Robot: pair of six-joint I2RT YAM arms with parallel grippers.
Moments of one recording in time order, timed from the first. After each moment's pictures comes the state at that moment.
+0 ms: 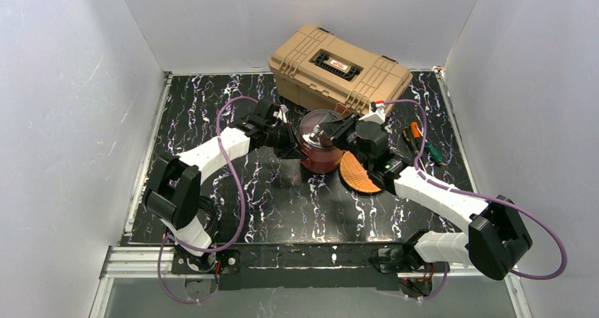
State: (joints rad) left arm -0.55 1.66 1.17 -0.39 0.46 -0.88; right arm 0.73 1.24 0.75 0.23 0.24 1.04
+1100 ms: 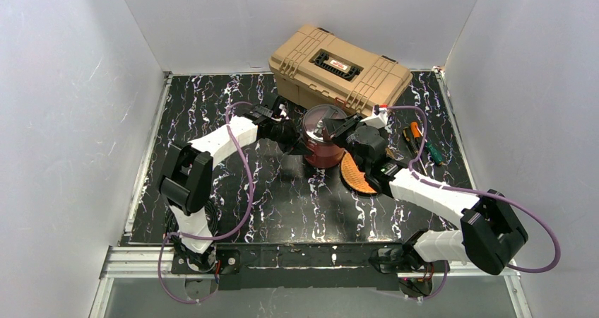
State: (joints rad) left arm -0.52 1.80 1.33 -0.52 0.54 -1.11; right arm 0.75 1.29 0.69 0.39 0.37 1.04
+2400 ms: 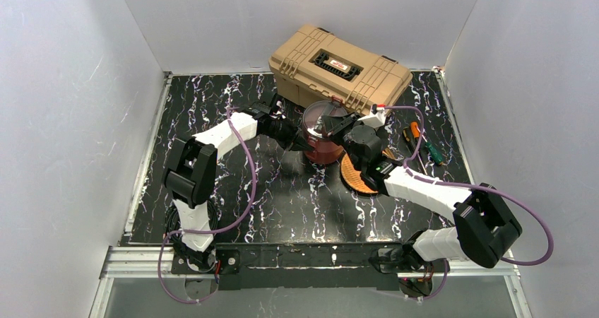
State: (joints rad) left arm -0.48 1.89 1.38 -0.53 0.64 -1.27; right arm 0.76 1.35 0.71 0.46 0.43 1.03
